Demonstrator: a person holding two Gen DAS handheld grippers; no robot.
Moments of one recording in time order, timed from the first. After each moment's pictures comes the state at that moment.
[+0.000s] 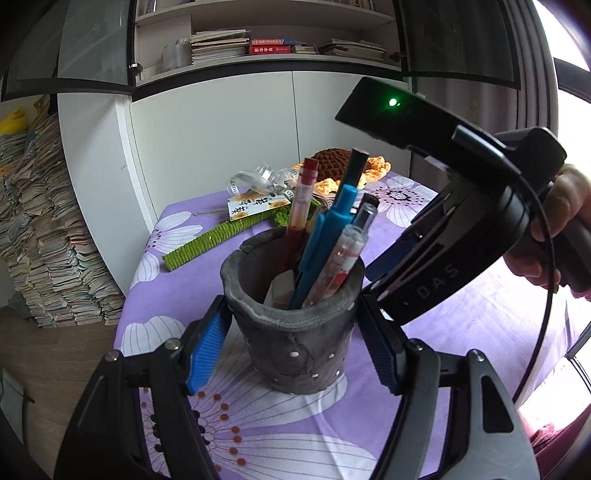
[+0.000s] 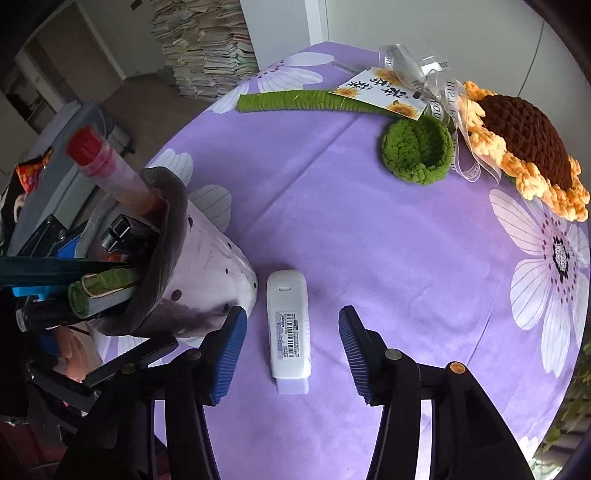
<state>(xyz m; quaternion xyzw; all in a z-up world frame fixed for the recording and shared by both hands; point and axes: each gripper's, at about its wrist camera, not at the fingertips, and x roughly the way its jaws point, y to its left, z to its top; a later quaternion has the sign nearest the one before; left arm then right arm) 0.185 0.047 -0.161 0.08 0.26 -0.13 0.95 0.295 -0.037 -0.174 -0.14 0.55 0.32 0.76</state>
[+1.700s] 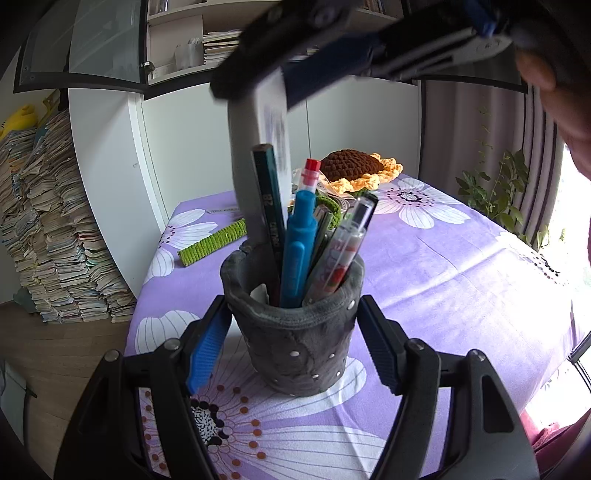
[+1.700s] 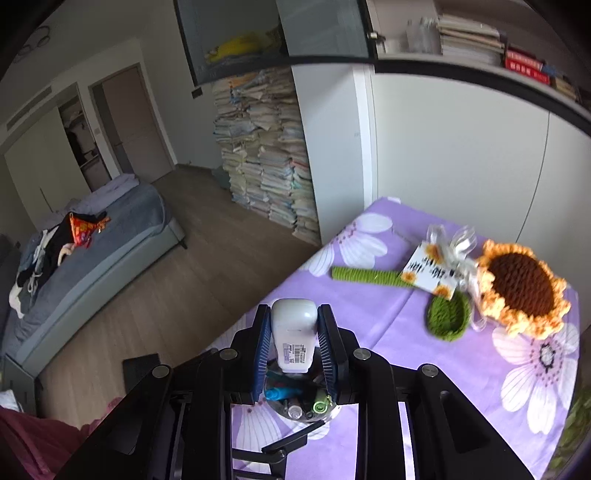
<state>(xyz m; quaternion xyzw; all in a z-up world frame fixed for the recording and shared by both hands) 0.183 0.059 -0.164 0.07 0.26 -0.11 0.96 0.242 -0.003 -0.038 -0.06 0.36 0.41 0.83</state>
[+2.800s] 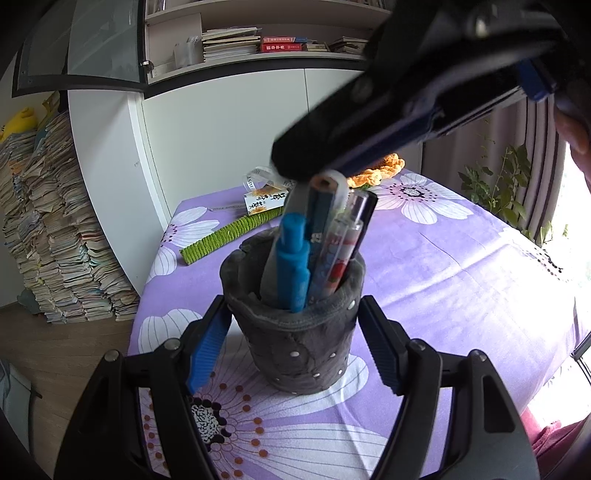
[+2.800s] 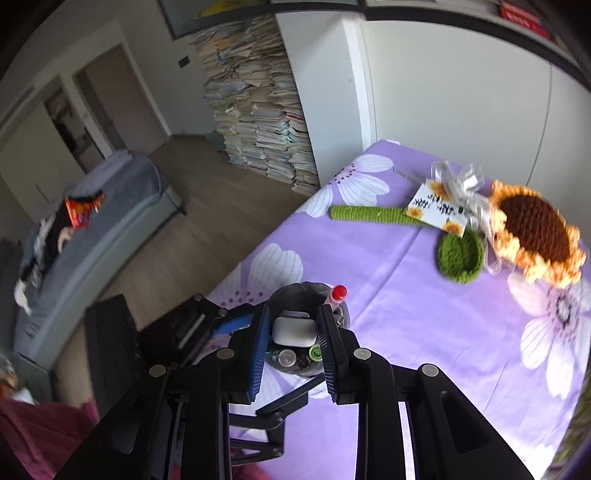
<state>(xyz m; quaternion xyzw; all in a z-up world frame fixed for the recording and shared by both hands) 0.184 0.058 -0.162 0.08 0.27 -0.11 0.95 0.246 -0.017 -0.074 -0.05 0.44 0.40 0.80</state>
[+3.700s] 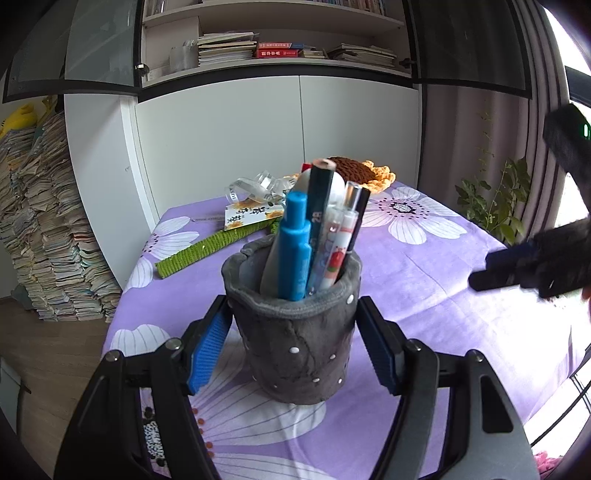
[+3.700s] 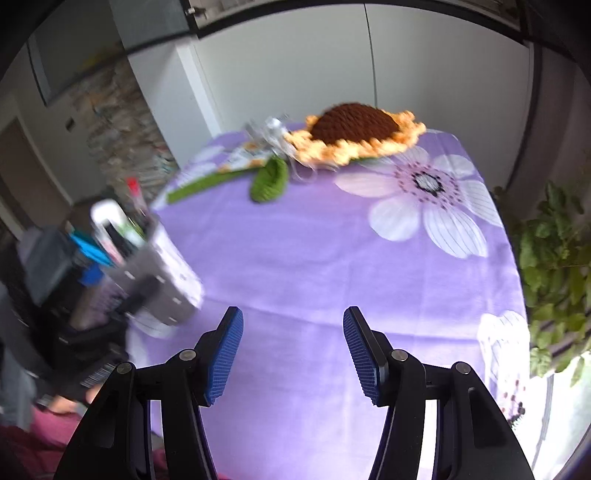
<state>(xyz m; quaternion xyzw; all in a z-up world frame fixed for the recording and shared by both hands) 0.196 0.024 -0.159 0.06 0.25 -0.11 0.96 0.221 -0.165 -0.142 0.01 0.45 0.17 0.88</state>
